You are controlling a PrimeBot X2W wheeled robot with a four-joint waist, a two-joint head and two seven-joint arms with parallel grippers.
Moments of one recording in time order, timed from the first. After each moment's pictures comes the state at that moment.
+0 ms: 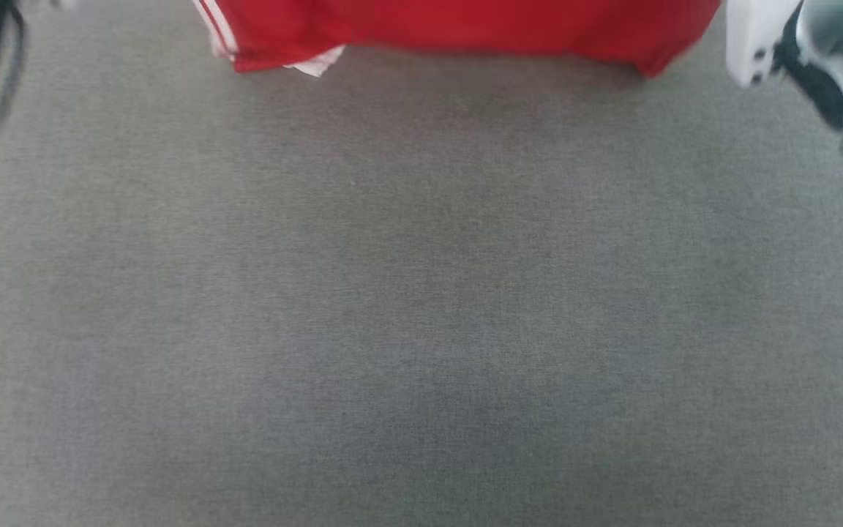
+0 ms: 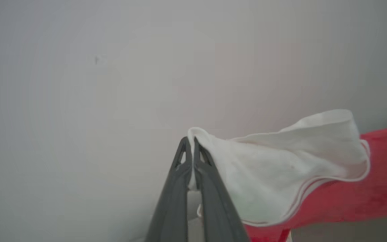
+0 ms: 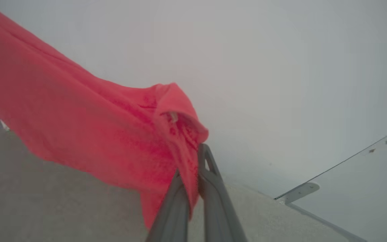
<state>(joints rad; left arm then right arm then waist) -1.47 0.50 -0.77 0.99 -0.74 -0.13 -0.16 -1.39 -0.36 0.86 1.08 0.68 0.13 -0.03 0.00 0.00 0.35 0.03</state>
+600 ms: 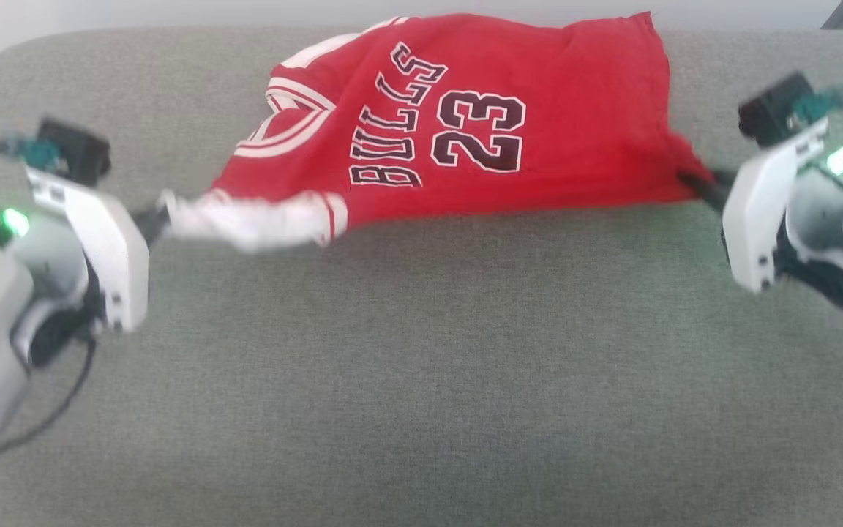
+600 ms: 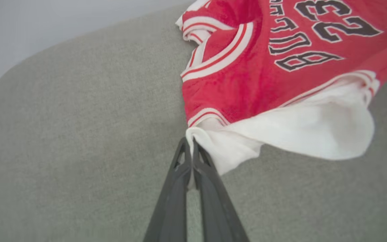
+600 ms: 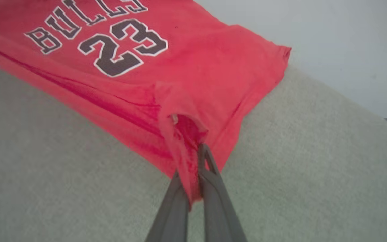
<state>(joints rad) -0.94 0.75 -0.93 0.55 -1.05 -0.08 0.23 -1.04 -0.64 1.06 0.59 0.99 0.13 0.23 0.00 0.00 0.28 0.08</state>
